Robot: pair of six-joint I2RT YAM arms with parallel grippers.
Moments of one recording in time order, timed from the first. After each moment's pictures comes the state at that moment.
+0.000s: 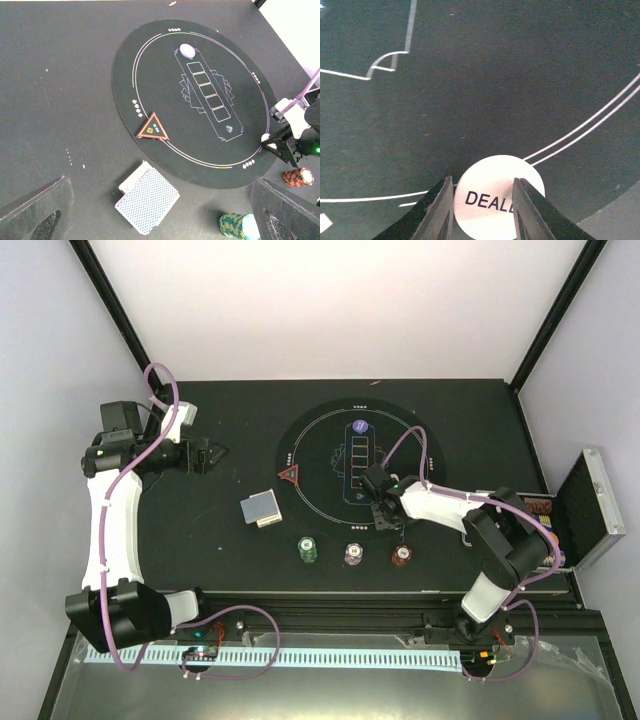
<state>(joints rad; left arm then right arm) 0.26 1.22 1.29 -0.98 0.76 0.28 0.67 1.67 0.92 -0.63 0.28 0.45</state>
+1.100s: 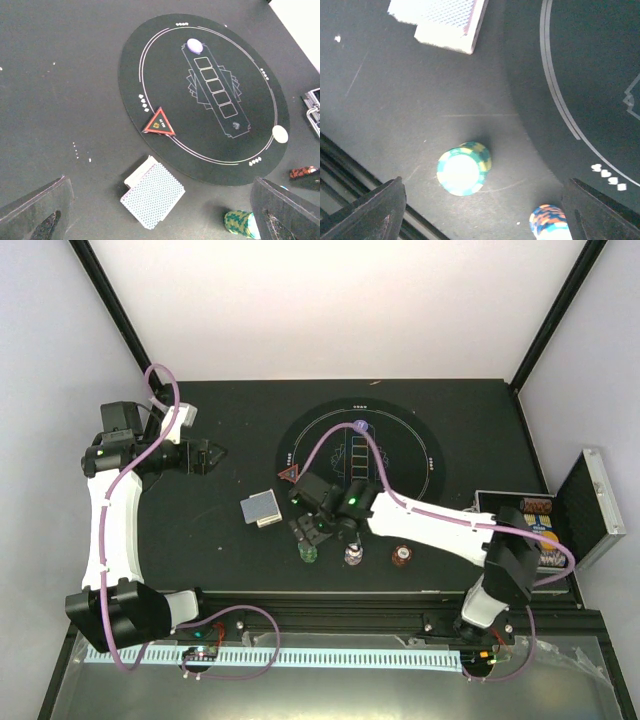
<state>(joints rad) 0.26 1.22 1.29 -0.99 0.74 0.29 1.09 1.62 1.33 -0.80 0.13 0.47</state>
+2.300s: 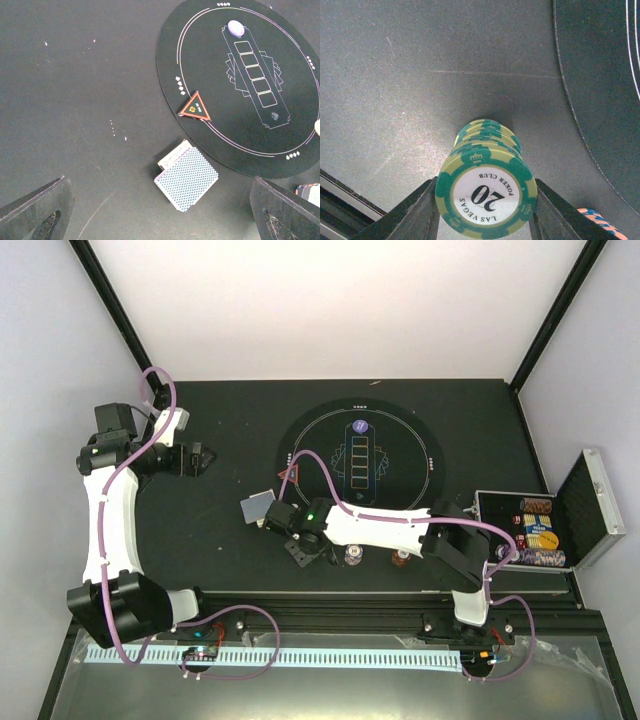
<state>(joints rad) 0.31 1.25 1.29 -1.02 0.62 0.34 1.20 1.91 1.43 -0.89 0.13 0.47</state>
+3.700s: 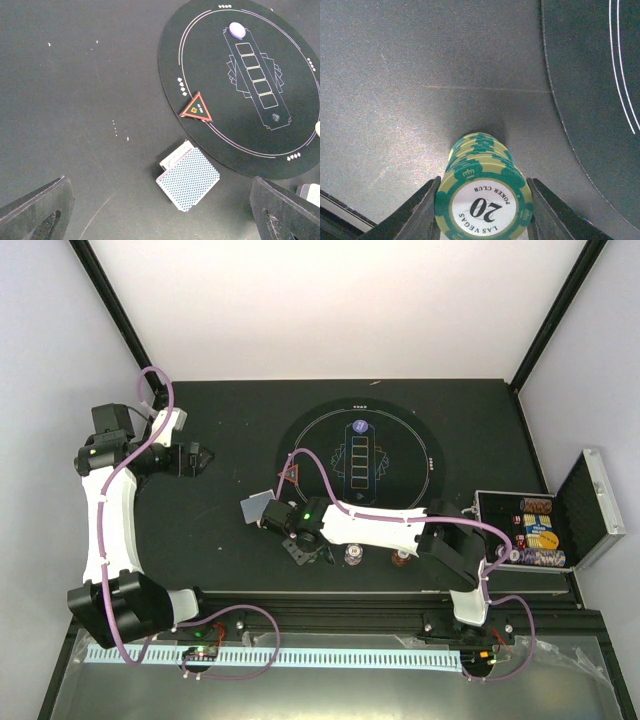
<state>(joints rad) 0.33 1.25 1.29 -1.03 0.63 0.35 1.20 1.94 1.47 -0.89 0.18 0.47</state>
